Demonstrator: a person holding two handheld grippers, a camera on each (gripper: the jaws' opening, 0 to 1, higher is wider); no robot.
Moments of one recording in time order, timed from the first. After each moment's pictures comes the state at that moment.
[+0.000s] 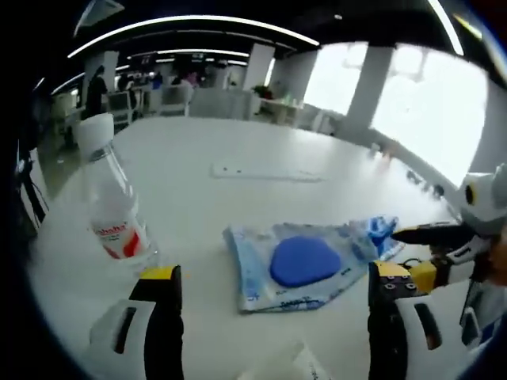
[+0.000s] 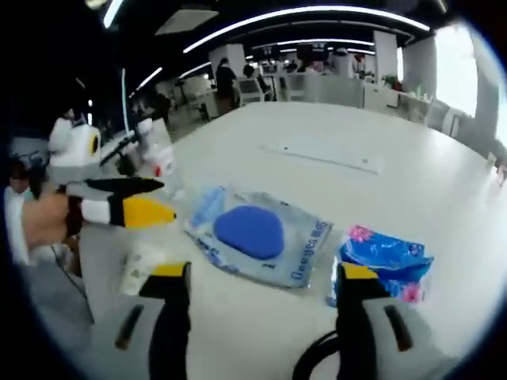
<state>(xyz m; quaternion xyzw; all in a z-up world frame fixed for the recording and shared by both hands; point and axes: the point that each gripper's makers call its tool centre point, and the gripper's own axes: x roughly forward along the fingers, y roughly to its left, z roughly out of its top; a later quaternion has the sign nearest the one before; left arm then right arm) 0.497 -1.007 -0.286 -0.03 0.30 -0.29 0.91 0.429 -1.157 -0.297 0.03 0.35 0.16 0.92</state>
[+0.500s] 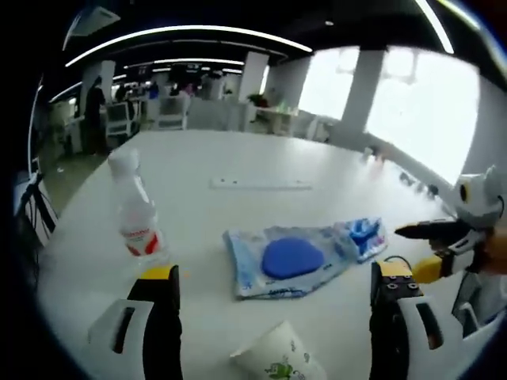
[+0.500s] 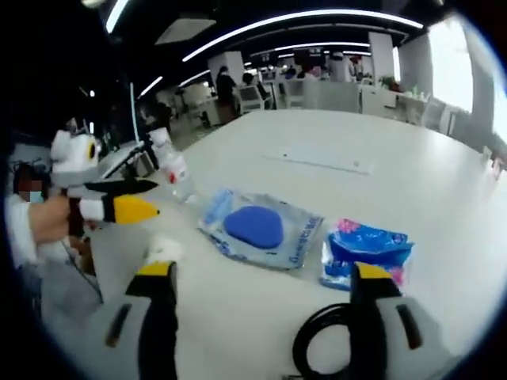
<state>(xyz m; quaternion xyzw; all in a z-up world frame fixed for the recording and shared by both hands) 0.467 -0.998 -0.254 -0.03 0.29 -0.30 0.91 0.401 -1.171 -0.268 0.05 0.33 0.16 0.93</state>
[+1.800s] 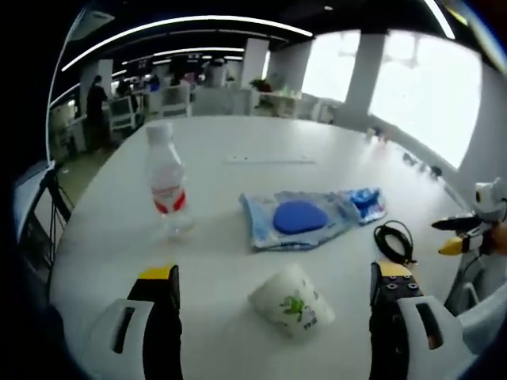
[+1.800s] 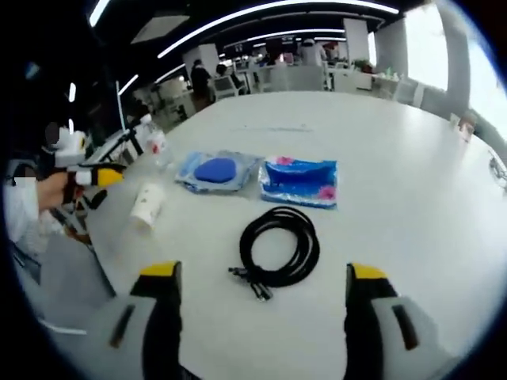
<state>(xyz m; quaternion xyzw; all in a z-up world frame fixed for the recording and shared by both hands) 0.422 -0.959 -0.268 0.00 0.32 -0.29 0.90 0.283 -1.263 -0.294 0.06 0.37 0.10 0.92</state>
